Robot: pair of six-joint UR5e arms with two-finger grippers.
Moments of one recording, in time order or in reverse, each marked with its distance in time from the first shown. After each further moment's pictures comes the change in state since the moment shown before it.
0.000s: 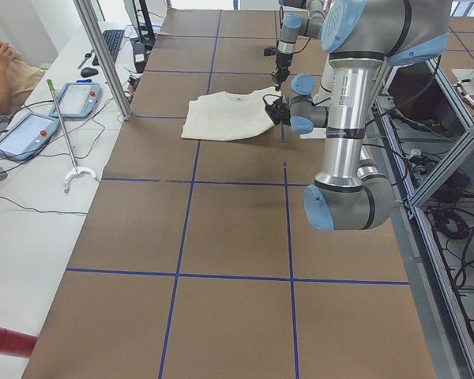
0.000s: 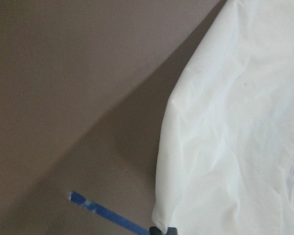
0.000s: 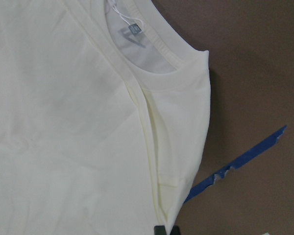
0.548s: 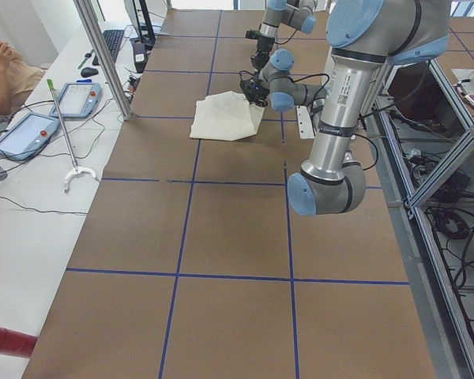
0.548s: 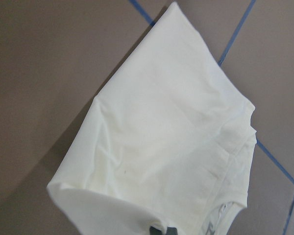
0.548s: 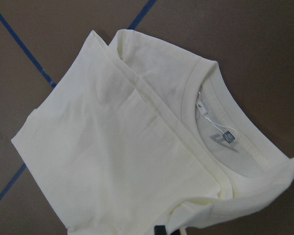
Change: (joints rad) left arm -0.271 -0.303 0.227 0.210 -0.020 0.245; right arm 0.334 0.206 -0.199 -0.053 0.153 -0.127
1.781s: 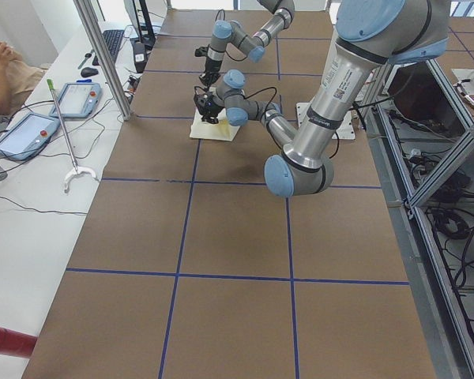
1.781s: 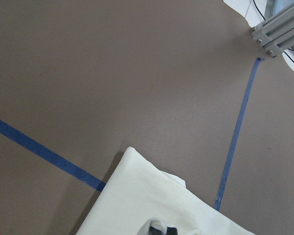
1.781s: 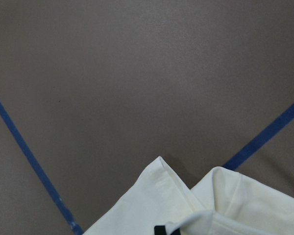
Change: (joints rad) left arm -0.154 -0.157 0.485 -0.297 0.006 0.140; right arm 0.165 0.302 -0.601 0.124 0.044 -0.174
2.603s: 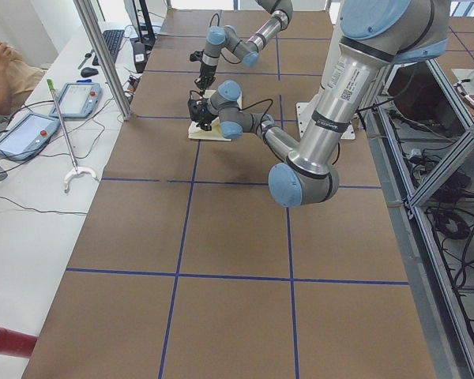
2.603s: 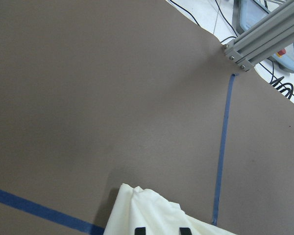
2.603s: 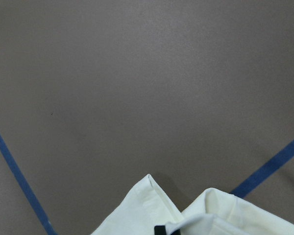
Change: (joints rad) left arm -0.049 0.132 -0.040 -0.199 -0.064 0.136; right arm 0.012 0.017 -0.064 0.027 0.000 -0.036
